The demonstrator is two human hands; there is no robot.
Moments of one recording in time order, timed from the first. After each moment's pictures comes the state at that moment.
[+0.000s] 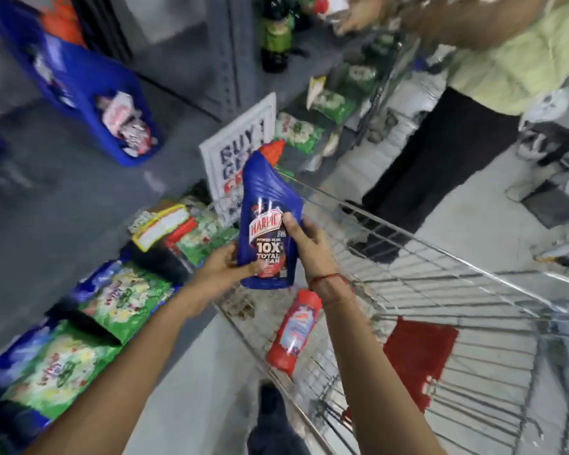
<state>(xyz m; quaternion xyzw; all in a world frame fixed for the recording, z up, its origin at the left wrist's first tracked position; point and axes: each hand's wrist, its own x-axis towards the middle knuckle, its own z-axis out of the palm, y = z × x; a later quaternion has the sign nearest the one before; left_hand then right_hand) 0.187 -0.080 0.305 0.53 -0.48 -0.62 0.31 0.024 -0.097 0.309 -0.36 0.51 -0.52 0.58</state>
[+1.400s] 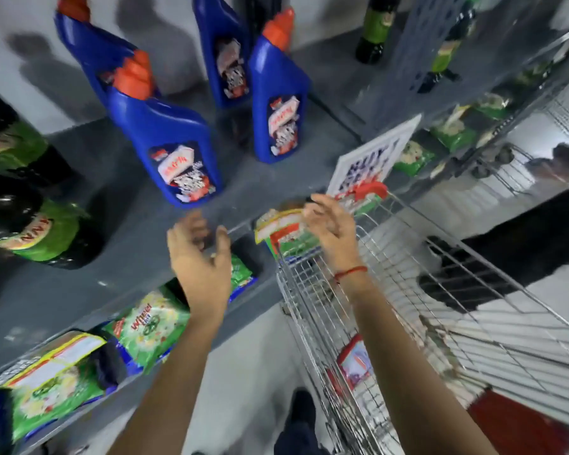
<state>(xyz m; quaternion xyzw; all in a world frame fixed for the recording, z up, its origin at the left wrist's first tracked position) 0.321 -0.054 0.322 0.72 -0.34 -0.10 0.59 0.156 -0.147 0.301 -0.53 0.43 -0.48 0.55</state>
